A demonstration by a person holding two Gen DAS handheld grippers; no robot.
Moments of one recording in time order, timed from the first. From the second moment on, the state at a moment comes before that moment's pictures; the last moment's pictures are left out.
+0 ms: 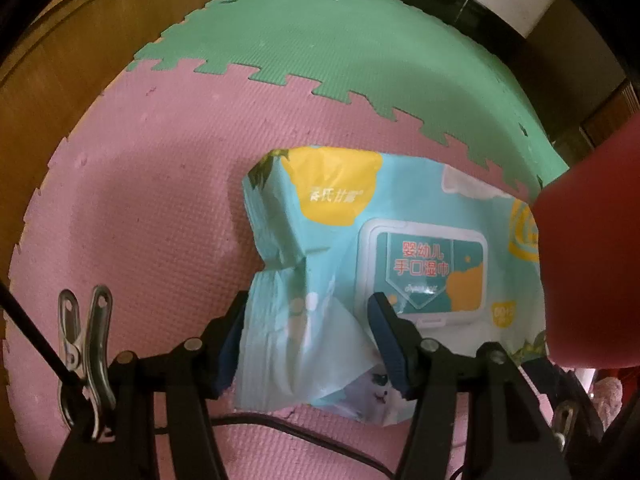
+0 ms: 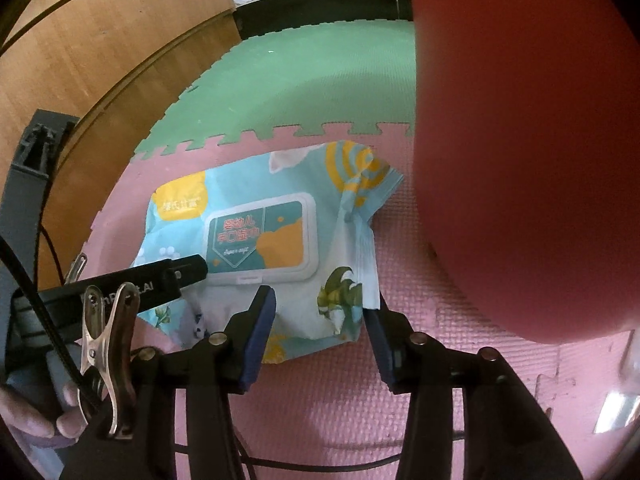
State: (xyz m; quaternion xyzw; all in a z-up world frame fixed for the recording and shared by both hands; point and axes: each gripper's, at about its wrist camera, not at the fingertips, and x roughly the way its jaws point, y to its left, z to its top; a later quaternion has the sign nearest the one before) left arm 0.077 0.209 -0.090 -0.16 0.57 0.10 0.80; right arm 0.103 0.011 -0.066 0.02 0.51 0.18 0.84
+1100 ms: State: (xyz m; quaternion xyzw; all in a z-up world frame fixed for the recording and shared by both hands) left arm 0.075 0.203 -0.089 -0.15 0.57 0.10 0.81; right arm 0.107 0.015 -0.088 0.04 0.52 0.20 0.83
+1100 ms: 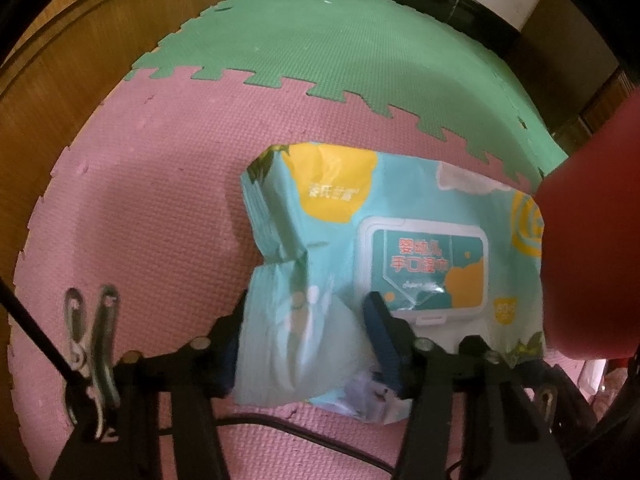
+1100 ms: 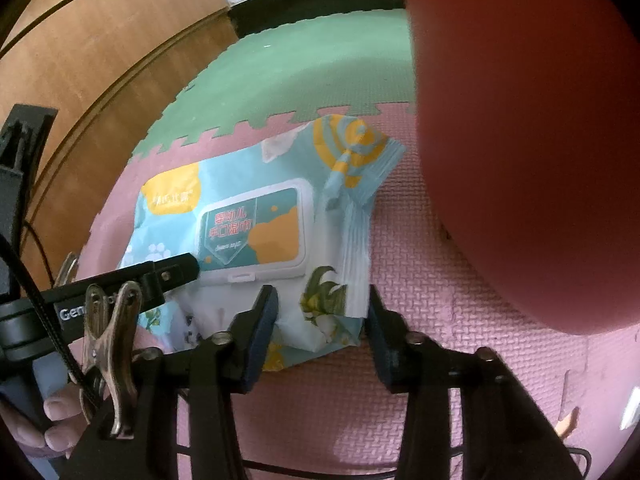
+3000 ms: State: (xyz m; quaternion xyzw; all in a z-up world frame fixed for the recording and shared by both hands) left arm -0.091 0.101 0.192 -0.15 0.31 0.03 0.94; right arm -0.077 -0.090 0.163 0.02 0.25 0.23 0.94
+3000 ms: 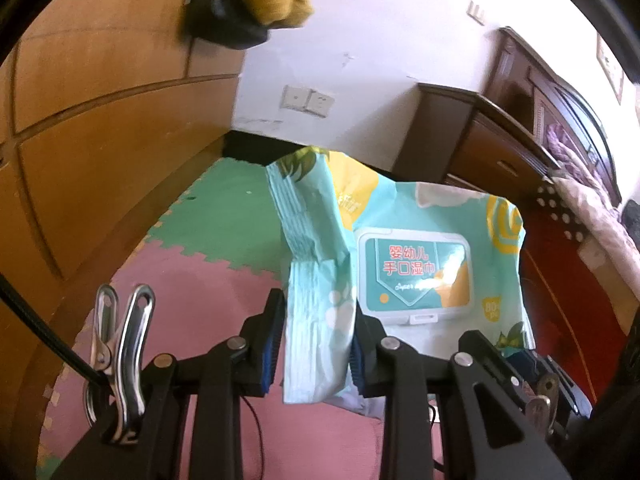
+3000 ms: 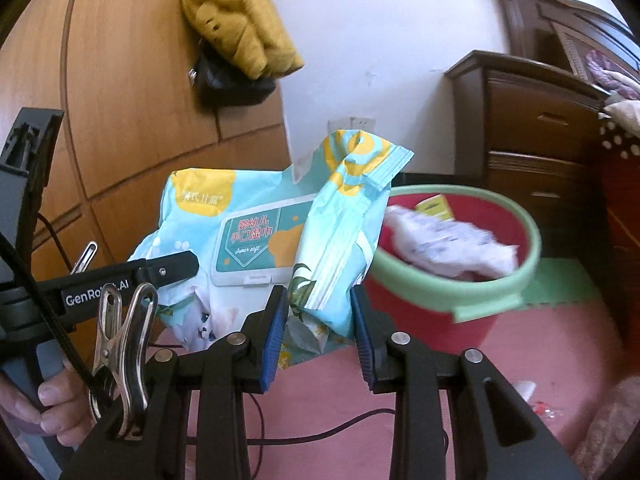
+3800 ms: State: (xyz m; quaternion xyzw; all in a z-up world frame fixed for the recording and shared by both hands) left arm 0.054 -0.012 0.184 -0.09 0.30 -0.06 0.95; right arm 0.043 -0.203 0.170 0.04 0.26 0.14 0.95
